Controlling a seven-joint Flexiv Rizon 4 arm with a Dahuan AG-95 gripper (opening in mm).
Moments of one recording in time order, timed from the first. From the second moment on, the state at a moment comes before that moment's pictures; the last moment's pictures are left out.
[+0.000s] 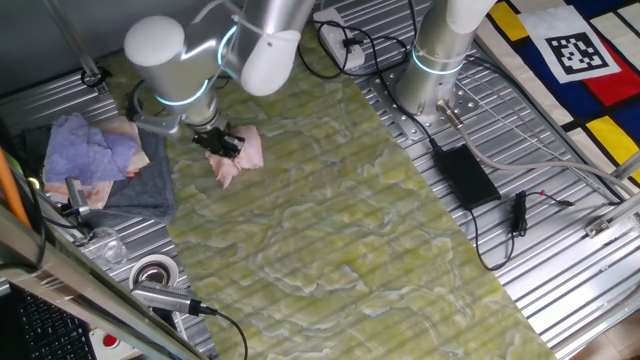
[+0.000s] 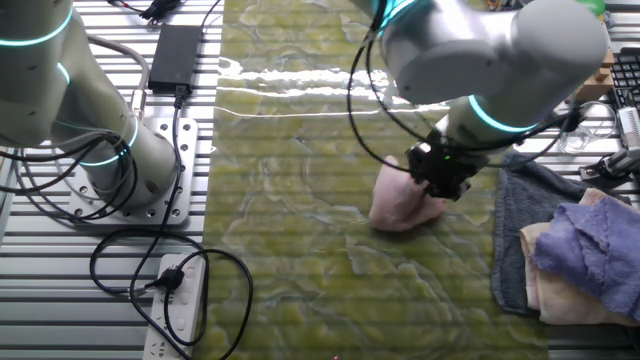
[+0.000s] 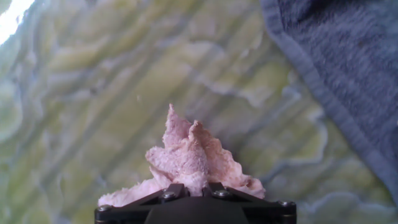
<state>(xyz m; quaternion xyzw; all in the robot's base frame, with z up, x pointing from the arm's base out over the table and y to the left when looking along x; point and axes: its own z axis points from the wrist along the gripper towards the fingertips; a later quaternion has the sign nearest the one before) 0.536 -0.058 0.021 0.37 -0.92 -0.02 0.07</state>
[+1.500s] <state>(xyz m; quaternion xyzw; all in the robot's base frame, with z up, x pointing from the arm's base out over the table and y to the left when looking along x) 0.433 -0.123 0.030 0.39 -0.92 -0.03 0.07</state>
